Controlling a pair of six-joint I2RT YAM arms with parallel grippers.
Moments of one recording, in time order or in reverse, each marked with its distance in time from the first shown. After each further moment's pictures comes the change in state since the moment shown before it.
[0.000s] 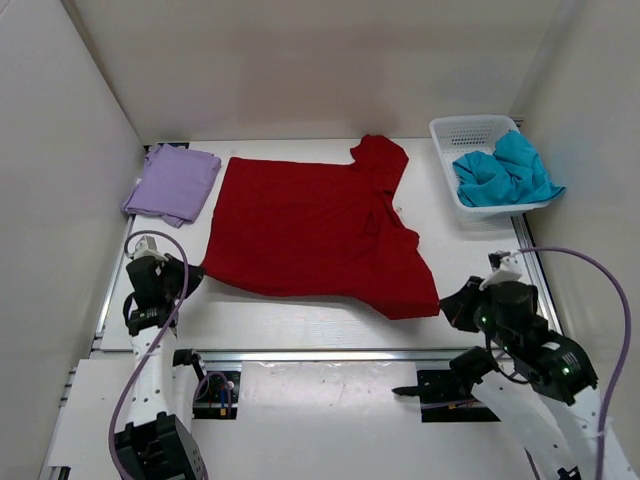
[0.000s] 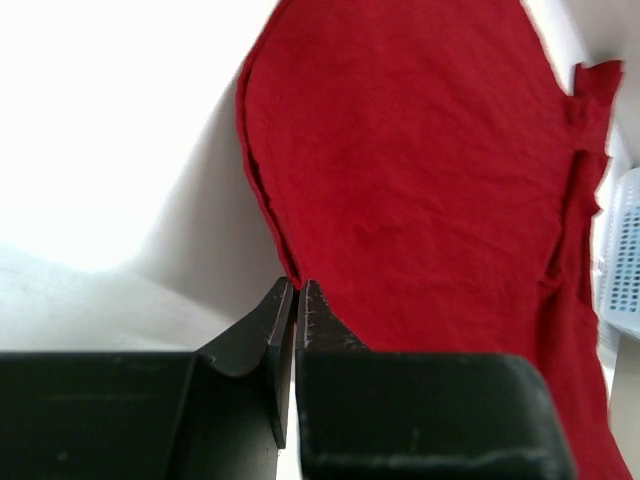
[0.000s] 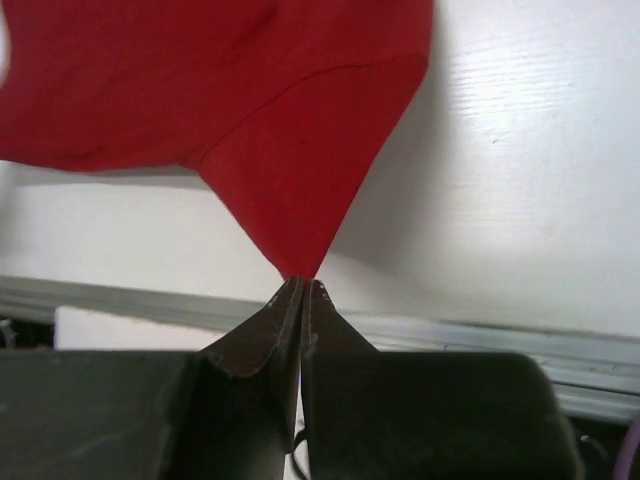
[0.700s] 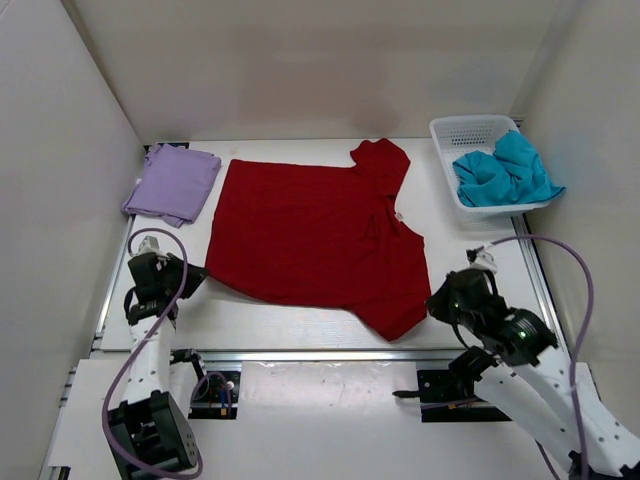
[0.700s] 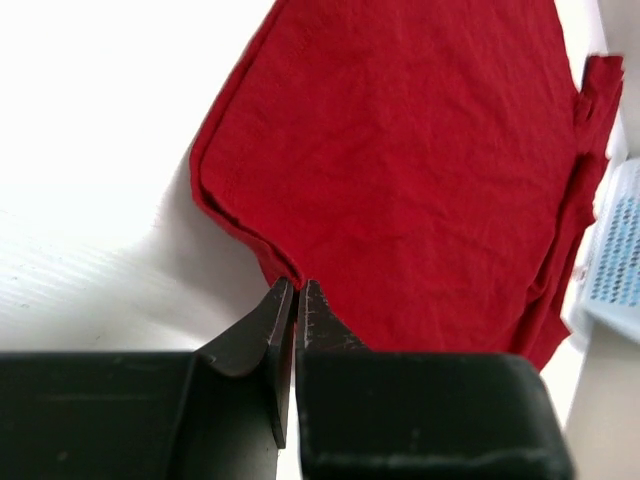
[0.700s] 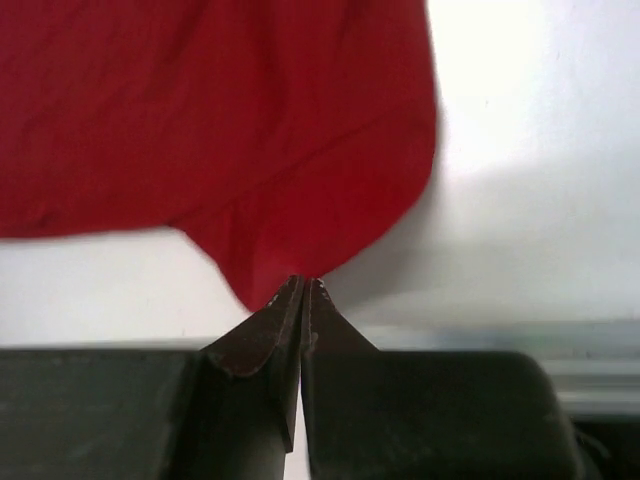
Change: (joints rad) left arm 0.007 0.107 -0.012 0.028 0.050 -0.035; right arm 0.209 0.082 -0.142 0.056 0.224 0.315
